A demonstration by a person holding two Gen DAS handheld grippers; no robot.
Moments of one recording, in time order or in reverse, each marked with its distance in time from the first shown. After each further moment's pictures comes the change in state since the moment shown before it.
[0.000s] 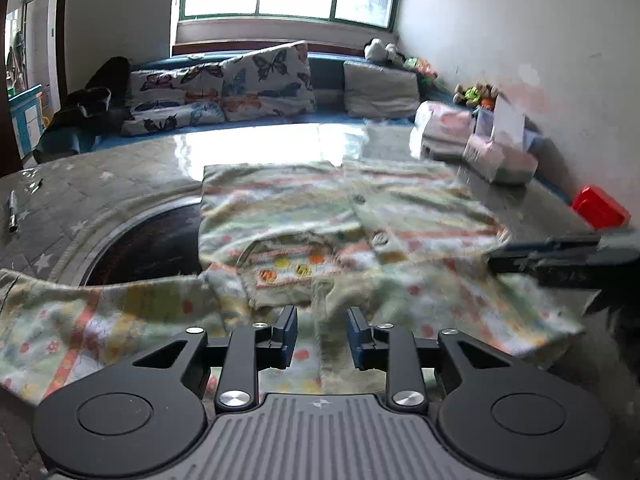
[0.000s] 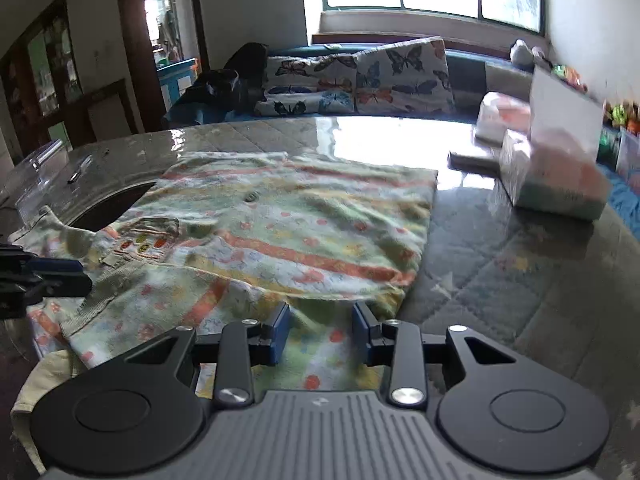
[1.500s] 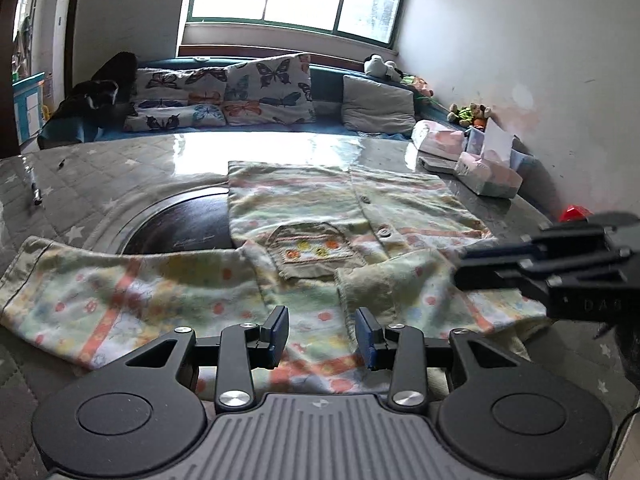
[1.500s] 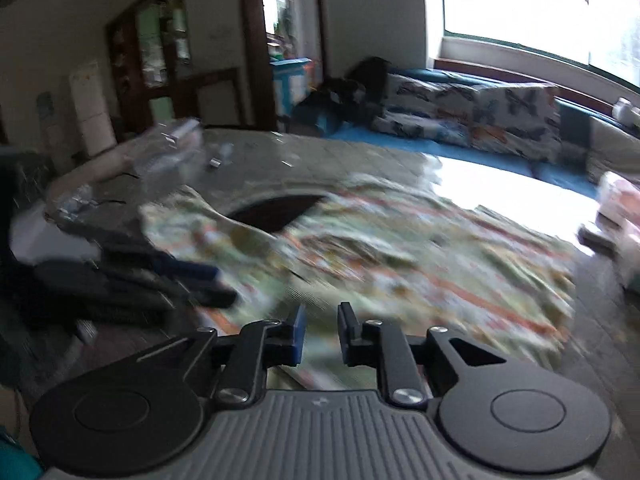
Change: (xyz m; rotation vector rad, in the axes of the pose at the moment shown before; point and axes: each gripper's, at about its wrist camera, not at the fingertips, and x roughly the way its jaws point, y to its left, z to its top) left arm -0.042 0.024 -0.019 -0.041 -0.048 -0.063; right arm -0.044 0.094 0.007 -0.183 -0.009 0.220
